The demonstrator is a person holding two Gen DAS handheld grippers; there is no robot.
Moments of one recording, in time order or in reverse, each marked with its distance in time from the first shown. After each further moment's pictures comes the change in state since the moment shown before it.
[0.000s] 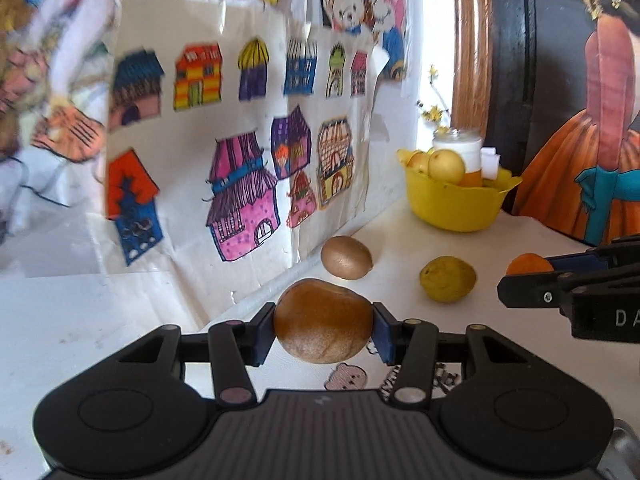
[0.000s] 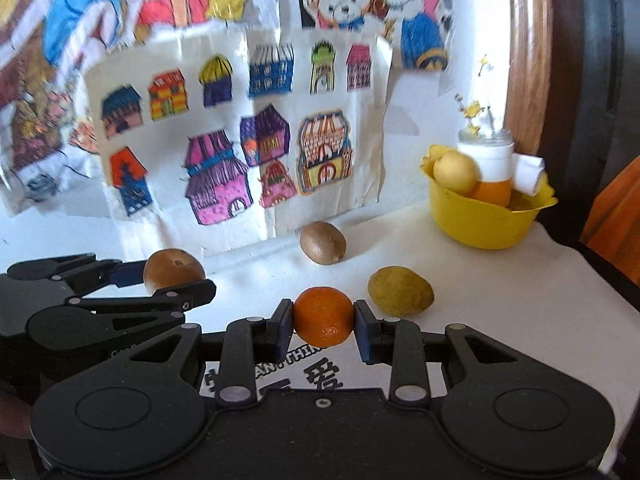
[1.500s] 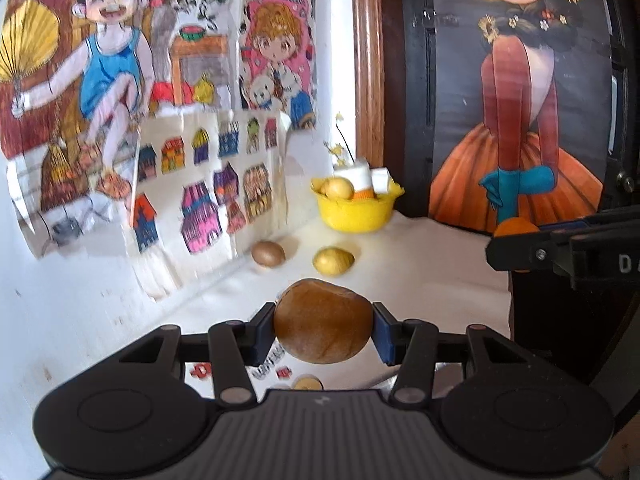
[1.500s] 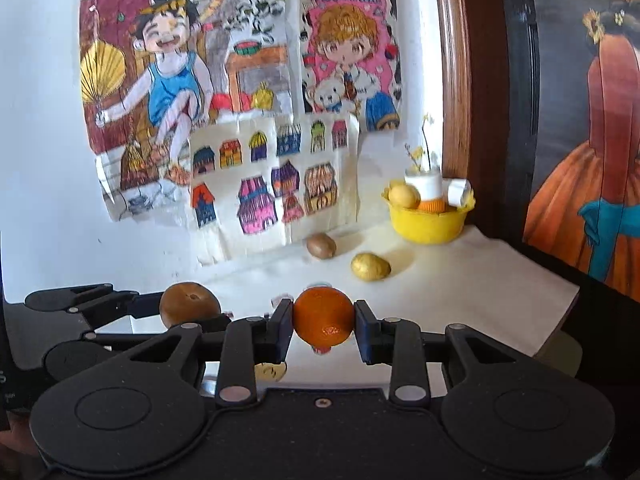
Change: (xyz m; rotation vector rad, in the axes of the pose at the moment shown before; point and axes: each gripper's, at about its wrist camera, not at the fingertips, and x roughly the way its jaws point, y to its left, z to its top) left arm -0.195 -0.081 -0.057 0.078 -0.072 -0.093; right arm -0.216 0.015 -0.083 0.043 -0.120 -0.026
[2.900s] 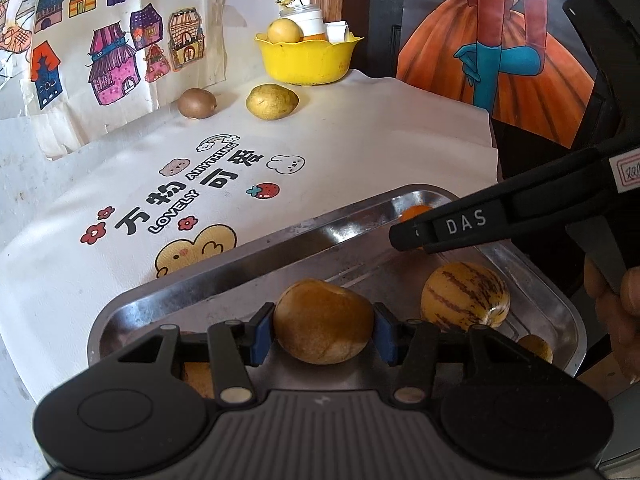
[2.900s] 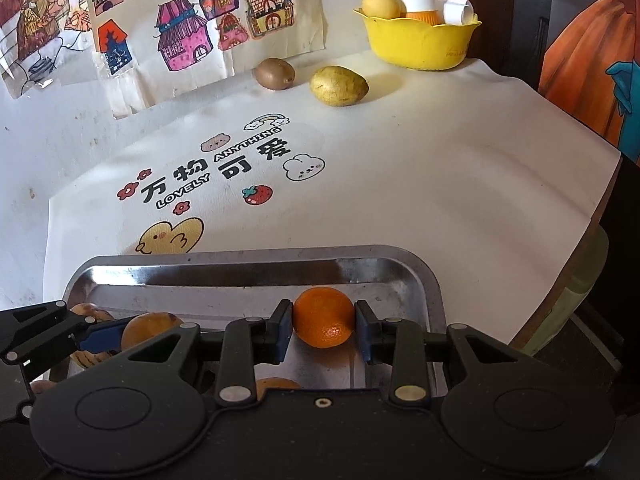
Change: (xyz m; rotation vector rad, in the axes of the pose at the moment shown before) left arm 0.089 -0.041 -0.091 0.021 0.323 -0.102; right arm 0.153 -0.054 -0.090 0.055 0.395 -0.022
